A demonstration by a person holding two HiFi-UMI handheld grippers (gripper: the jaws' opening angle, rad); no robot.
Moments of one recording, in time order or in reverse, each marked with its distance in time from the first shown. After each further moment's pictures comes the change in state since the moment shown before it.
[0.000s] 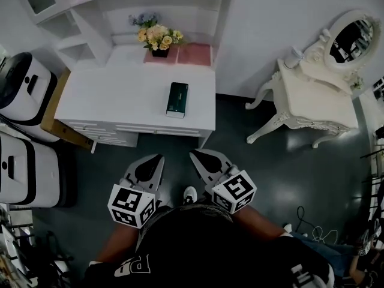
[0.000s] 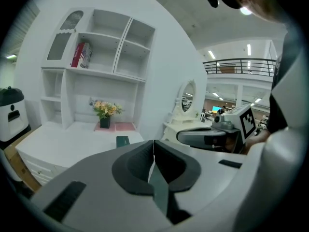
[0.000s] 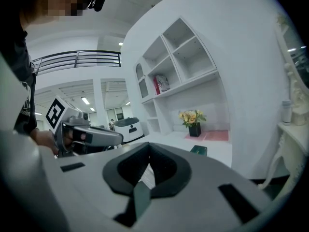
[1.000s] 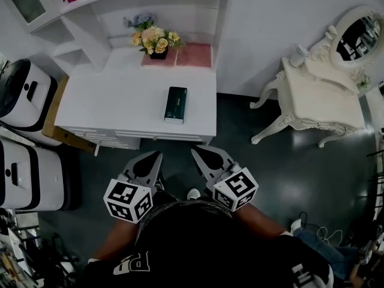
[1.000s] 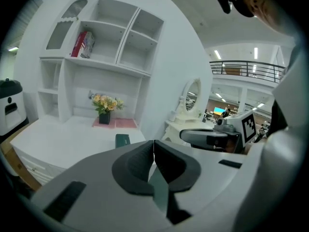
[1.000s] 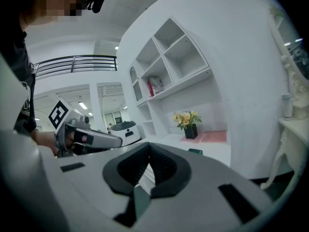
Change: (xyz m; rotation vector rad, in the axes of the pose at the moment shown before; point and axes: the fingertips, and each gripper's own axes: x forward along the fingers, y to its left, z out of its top) left arm 0.053 0.026 0.009 -0.063 0.049 0.004; right arm 0.024 -0.054 0.006 0.042 -0.031 -0.005
